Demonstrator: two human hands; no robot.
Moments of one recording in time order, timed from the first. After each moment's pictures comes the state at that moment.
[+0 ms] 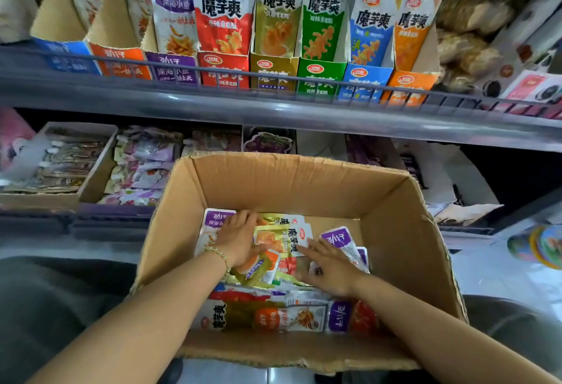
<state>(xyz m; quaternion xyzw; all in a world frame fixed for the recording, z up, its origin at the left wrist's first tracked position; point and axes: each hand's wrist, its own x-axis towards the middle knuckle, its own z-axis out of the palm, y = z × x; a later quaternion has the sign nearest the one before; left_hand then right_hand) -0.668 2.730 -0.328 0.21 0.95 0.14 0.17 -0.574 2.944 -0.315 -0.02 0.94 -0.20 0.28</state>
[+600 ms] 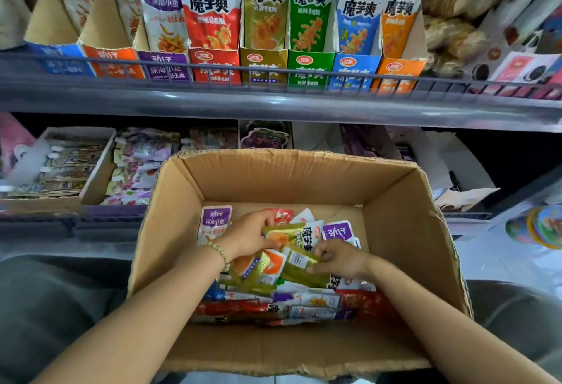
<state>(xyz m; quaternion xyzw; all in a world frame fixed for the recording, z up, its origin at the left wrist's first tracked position) -0.655 2.739 -0.292 0.22 0.89 0.30 0.25 -0.564 2.946 -0.272 0.07 0.85 -0.41 0.33</state>
